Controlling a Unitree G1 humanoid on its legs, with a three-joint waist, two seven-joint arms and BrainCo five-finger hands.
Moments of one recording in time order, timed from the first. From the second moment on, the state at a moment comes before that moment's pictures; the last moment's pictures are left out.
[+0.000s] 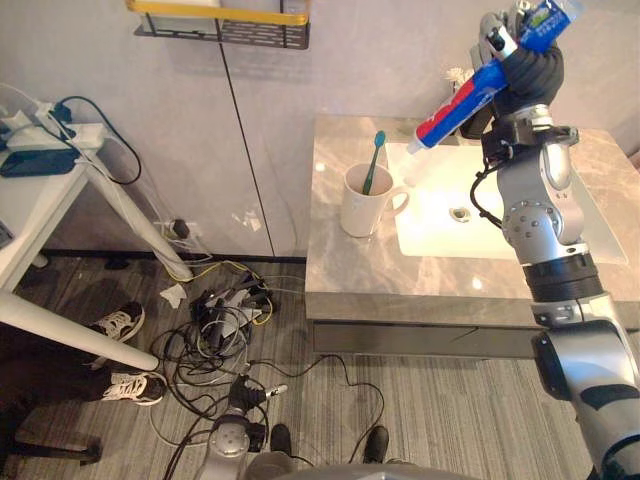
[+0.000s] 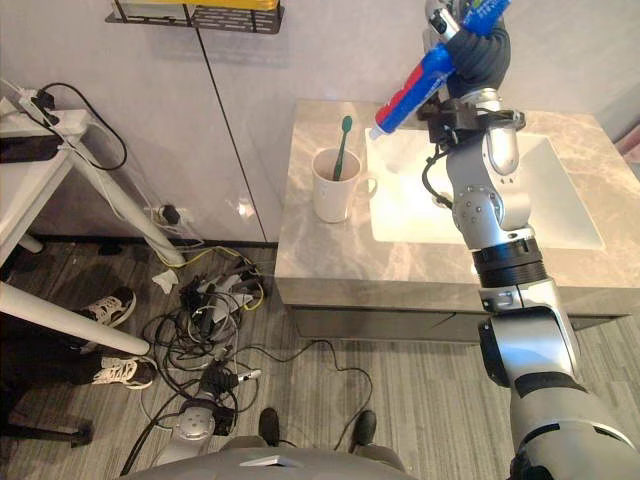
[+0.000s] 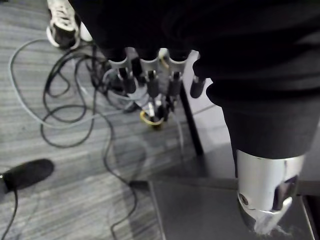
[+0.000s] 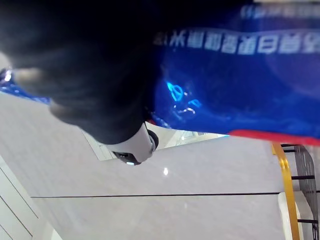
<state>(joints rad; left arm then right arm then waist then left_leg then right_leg) 0.16 0.06 0.04 0.61 0.31 -0.06 0.13 -0.92 -0.54 0.15 0.25 0.92 -0.17 -0.04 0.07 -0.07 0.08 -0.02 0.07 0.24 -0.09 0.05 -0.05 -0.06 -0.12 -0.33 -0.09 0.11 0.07</state>
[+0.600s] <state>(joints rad) 0.16 0.06 0.03 0.63 0.28 -0.05 0.12 -1.04 -0.57 0.27 0.29 0.84 -0.14 -0.01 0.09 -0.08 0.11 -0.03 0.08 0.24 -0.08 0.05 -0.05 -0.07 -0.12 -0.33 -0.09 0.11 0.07</state>
